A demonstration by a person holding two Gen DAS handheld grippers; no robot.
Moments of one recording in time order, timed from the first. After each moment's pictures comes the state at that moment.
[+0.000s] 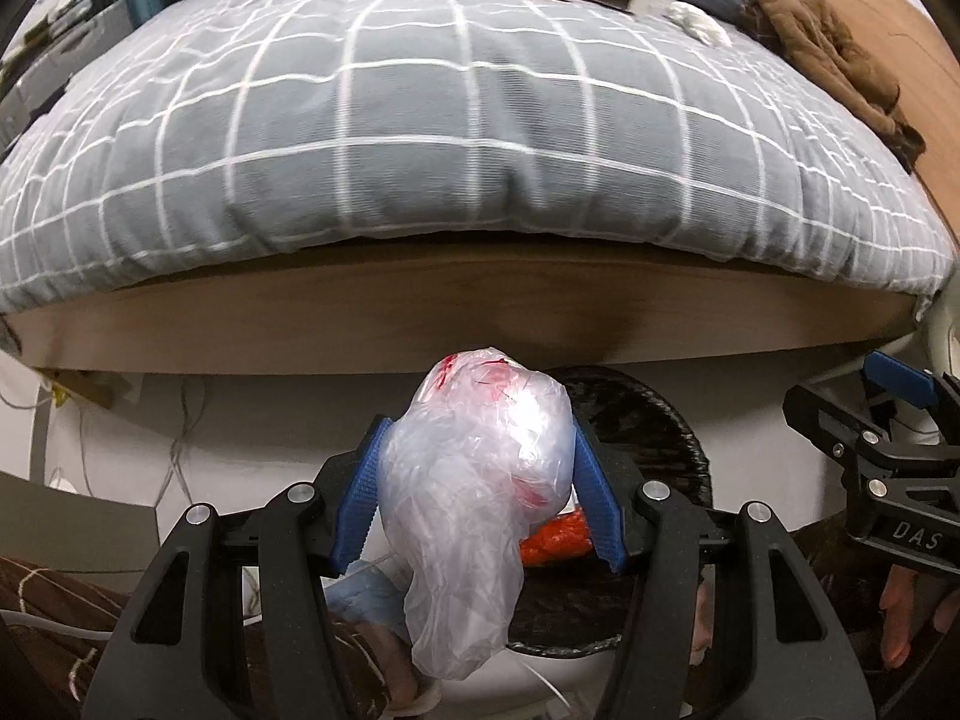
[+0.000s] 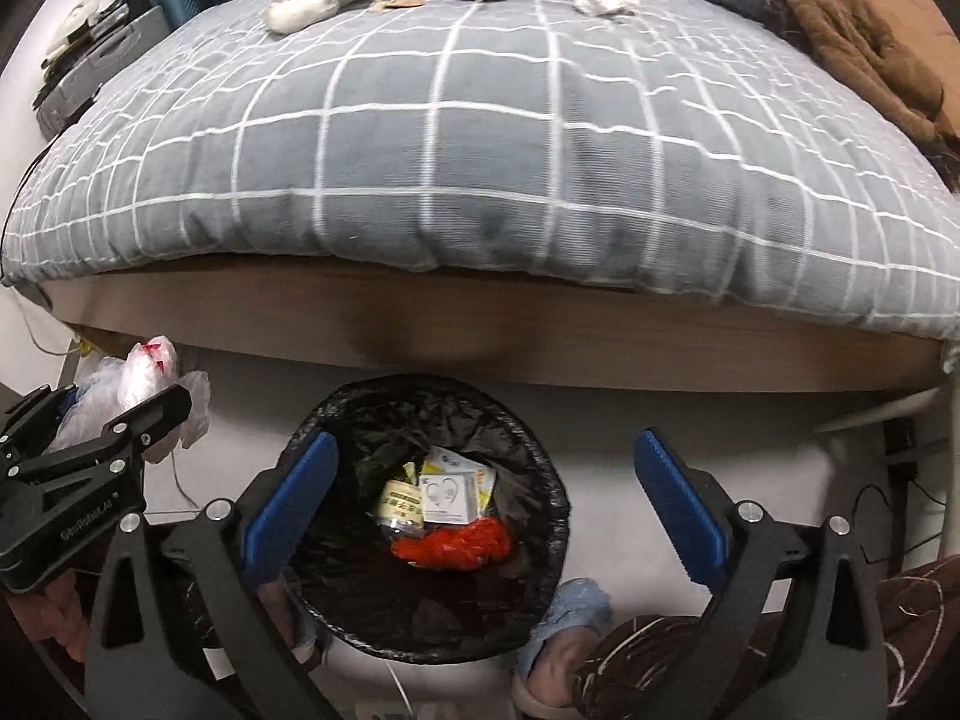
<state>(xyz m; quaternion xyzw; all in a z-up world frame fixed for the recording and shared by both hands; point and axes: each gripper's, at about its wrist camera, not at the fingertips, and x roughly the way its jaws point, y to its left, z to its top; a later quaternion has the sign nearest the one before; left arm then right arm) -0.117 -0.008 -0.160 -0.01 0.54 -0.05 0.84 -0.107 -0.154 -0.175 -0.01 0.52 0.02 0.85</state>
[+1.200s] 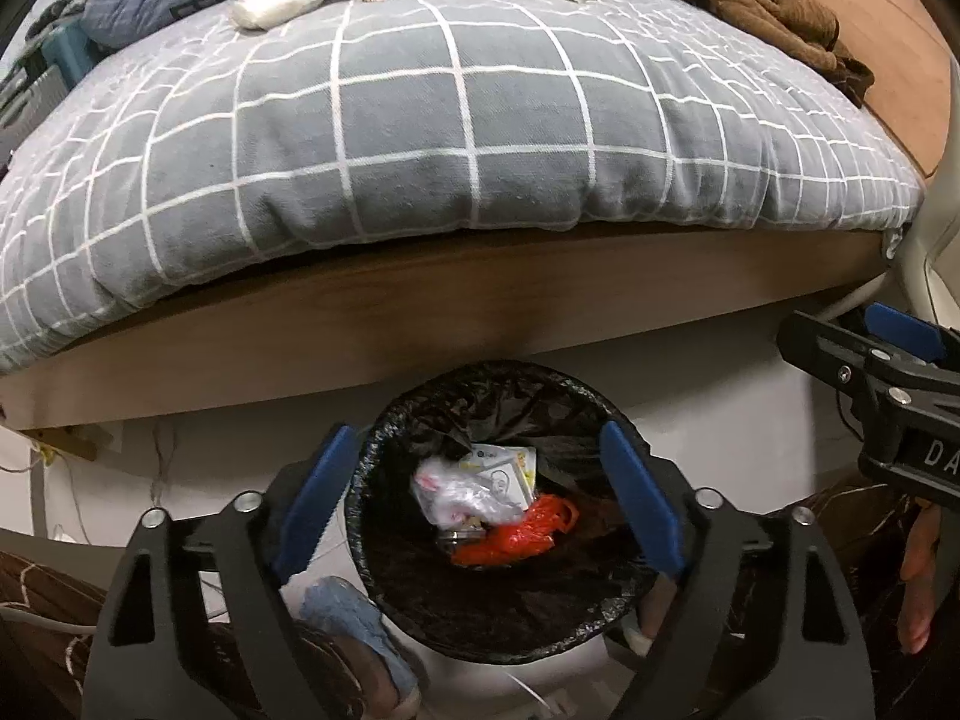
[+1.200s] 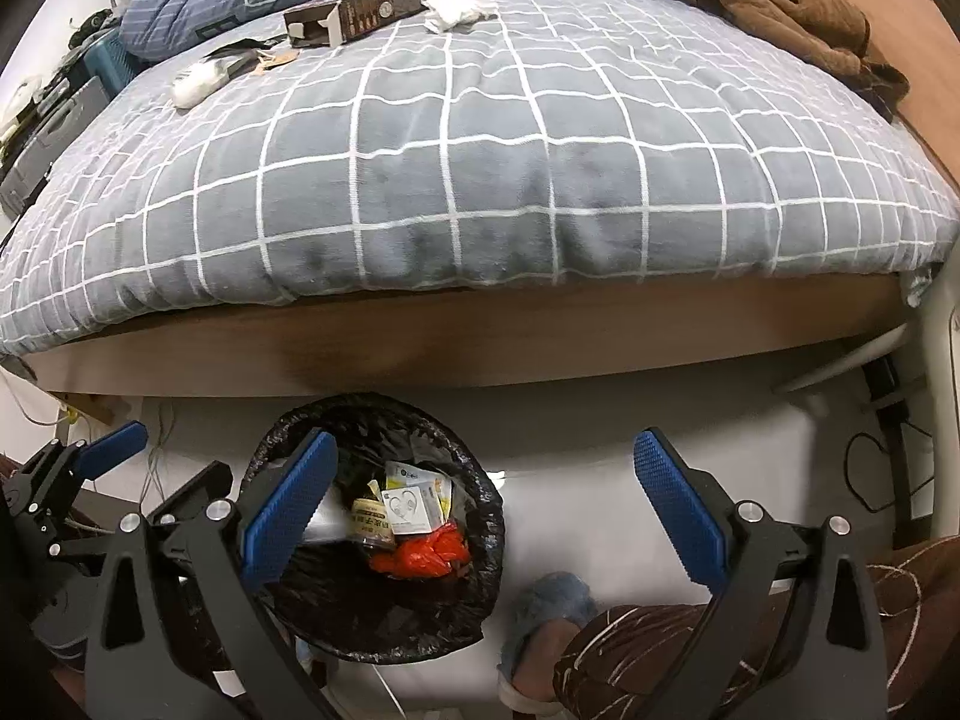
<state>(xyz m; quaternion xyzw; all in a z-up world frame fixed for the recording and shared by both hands) -0.126 -0.086 -0.162 0.04 0.53 -0.10 0.84 -0.117 -0.211 -0.165 0.04 0.51 -0.04 0.86</state>
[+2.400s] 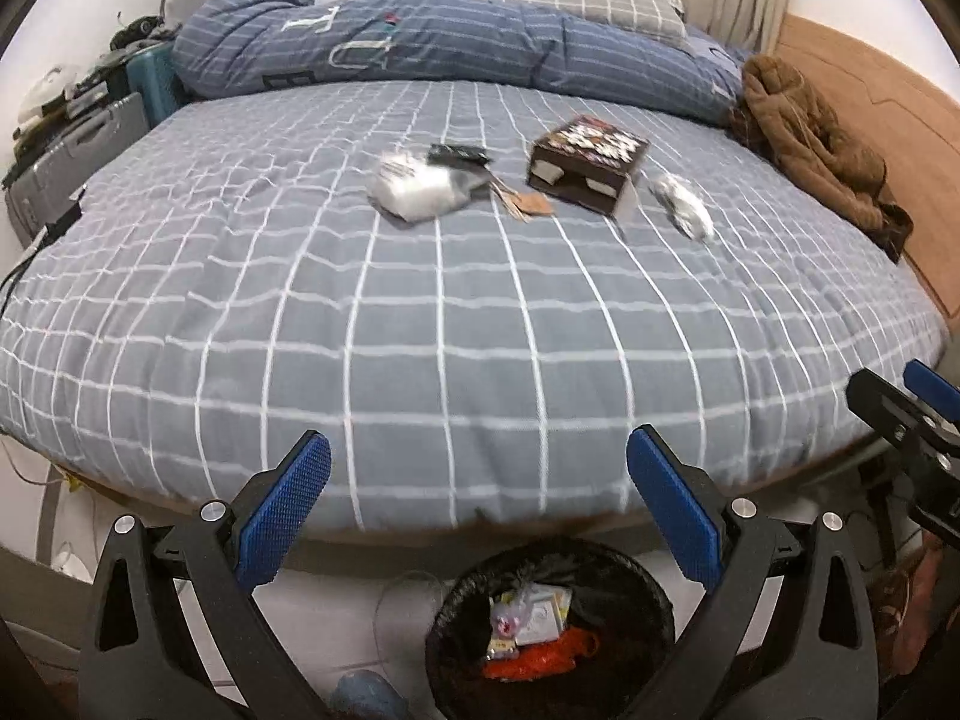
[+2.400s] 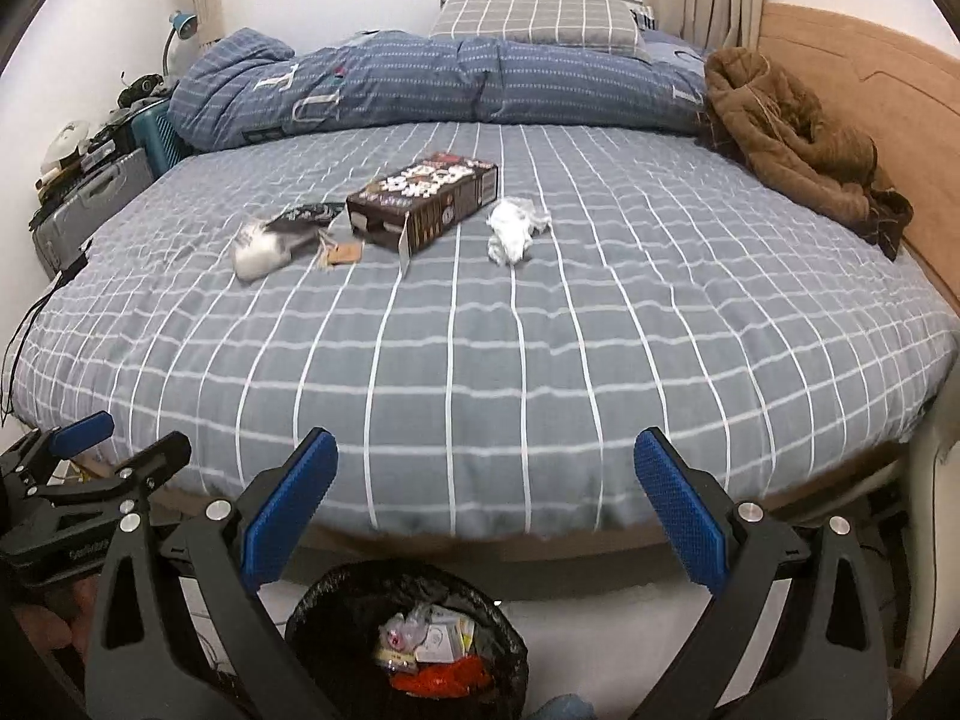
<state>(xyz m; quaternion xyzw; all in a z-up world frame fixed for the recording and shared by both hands) -0.043 -0.014 -0.060 -0.01 0.43 -0.03 0.90 -0.060 -0.182 -0.063 0.02 0.37 -0.02 0.93</state>
